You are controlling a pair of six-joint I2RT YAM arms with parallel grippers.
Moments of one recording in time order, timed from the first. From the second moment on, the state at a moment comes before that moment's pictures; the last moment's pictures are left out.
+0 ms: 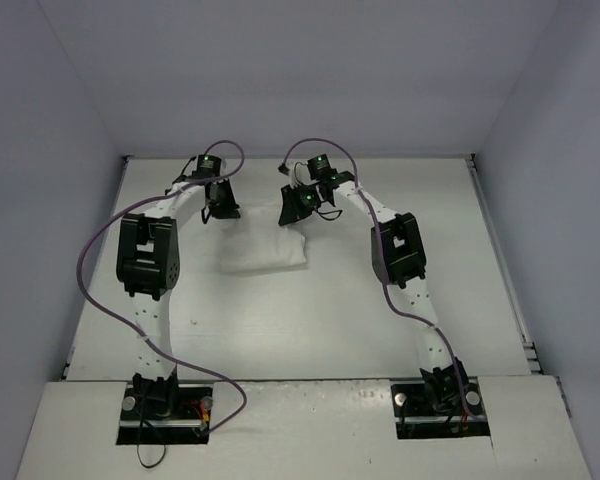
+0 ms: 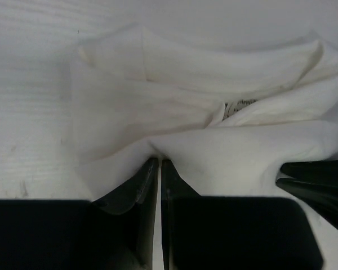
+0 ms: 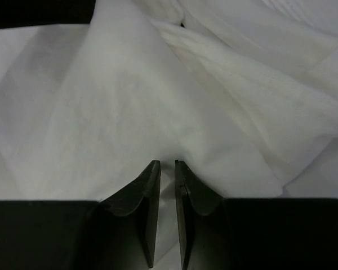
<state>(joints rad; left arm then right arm) -0.15 2.14 1.68 -0.51 0.18 -0.45 0.45 2.57 2.21 -0.55 -0.71 -0.05</state>
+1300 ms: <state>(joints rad) -0.01 0.86 1.47 -1.06 -0.21 -0.22 0.23 0.82 1.12 -0.49 0.40 0.19</state>
